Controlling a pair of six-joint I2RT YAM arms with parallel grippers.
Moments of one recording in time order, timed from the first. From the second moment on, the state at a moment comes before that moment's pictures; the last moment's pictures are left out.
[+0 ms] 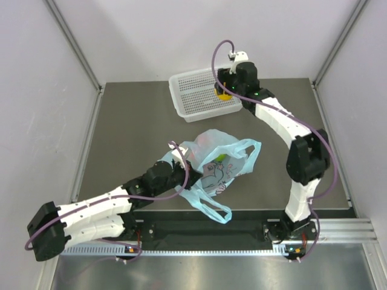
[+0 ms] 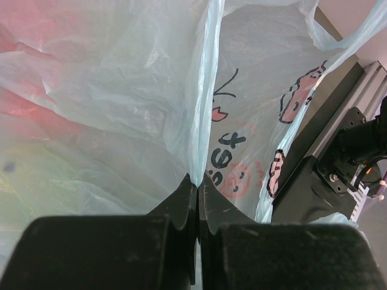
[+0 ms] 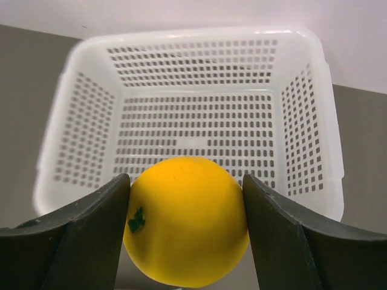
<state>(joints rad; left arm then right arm) -0.98 0.93 0.46 0.17 -0.03 -0.47 0.42 1.86 1.66 -0.11 0.03 0.15</state>
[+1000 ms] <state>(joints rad) -0.98 0.89 0.49 0.10 -0.10 -0.44 0.35 1.87 1.89 -0.27 0.09 0.06</state>
